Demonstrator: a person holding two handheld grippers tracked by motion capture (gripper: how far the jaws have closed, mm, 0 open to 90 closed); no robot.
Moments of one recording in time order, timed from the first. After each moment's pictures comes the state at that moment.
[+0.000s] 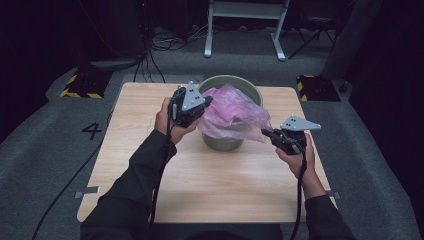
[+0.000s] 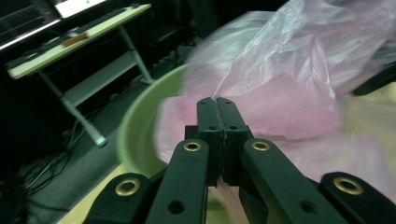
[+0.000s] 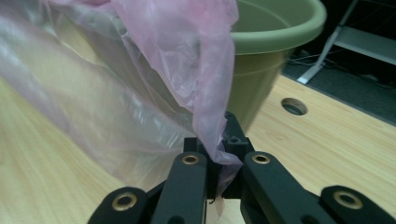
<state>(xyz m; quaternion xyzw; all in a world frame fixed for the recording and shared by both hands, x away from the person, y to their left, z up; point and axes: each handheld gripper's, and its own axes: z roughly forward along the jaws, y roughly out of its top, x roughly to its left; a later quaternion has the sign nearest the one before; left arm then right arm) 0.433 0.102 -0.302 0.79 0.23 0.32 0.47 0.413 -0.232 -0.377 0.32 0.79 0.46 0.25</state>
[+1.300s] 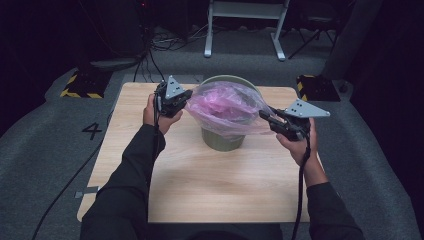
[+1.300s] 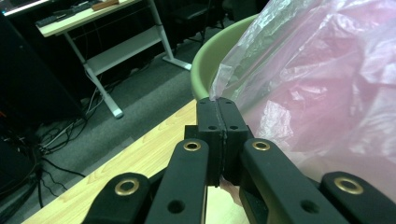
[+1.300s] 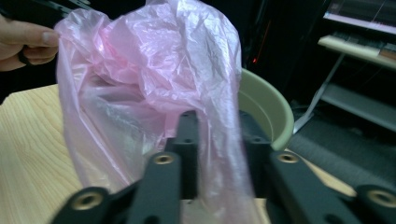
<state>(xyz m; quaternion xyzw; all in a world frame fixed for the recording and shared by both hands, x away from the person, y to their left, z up) 0.486 0.145 -0.341 0.77 0.30 0.32 0.46 0.421 -0.222 -0.325 0.27 0.76 0.52 0.30</state>
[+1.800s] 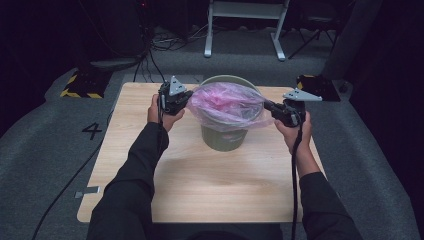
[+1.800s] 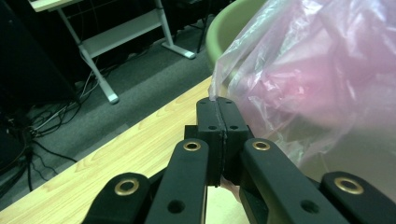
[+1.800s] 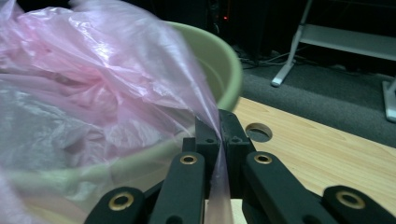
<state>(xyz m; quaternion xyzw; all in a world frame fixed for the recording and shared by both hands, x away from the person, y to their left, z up) 0.516 0.143 -0.366 0.78 0.33 0.30 0.45 0.476 -0.231 -0.345 0.40 0.74 0.48 0.26</state>
